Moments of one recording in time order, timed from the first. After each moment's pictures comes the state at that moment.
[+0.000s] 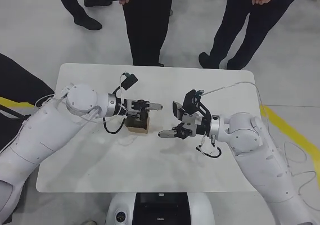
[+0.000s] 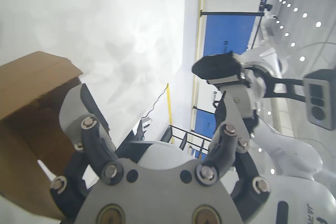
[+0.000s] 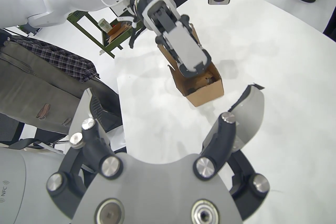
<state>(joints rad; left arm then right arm) 0.74 -0.76 -0.76 -1.59 -0.46 0.12 -0.95 -1.11 -1.21 1.09 -1.71 -0.44 -0.65 0.80</state>
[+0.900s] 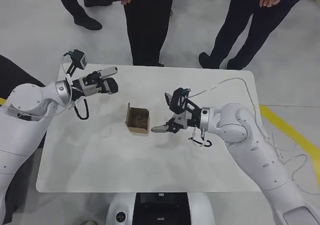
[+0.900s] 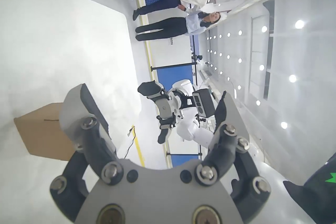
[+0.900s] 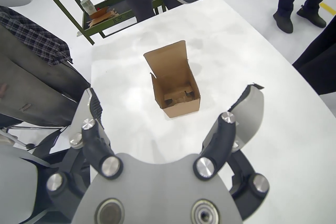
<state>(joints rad) 1.01 -0.69 -1.21 -1.52 -0.65 -0.11 -0.88 -0.96 -1.23 0.96 -1.59 -0.74 -0.74 0.56</state>
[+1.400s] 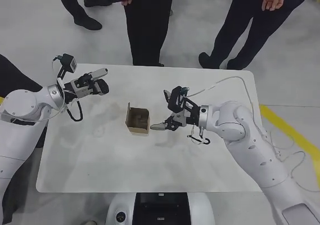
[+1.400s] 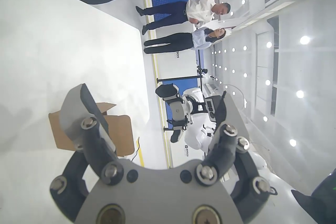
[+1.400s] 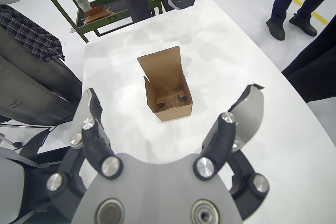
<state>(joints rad) 1.08 -0.69 -1.28 -1.50 -0.61 -0.14 -0.86 -0.96 -1.23 0.95 -1.58 -0.78 -0.74 0.52</state>
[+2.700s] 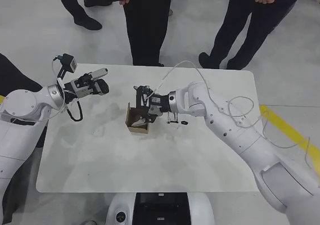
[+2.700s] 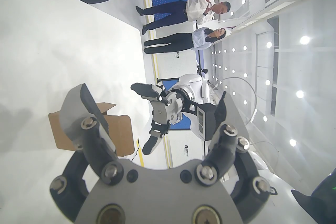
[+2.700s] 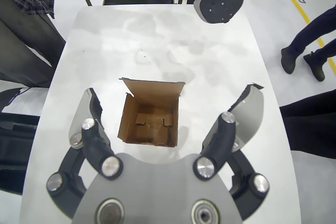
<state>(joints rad) 1.08 -0.69 -1.28 -1.50 -0.61 -0.14 -0.86 -0.52 -1.43 0.56 -1.07 -1.05 -0.92 0.15</state>
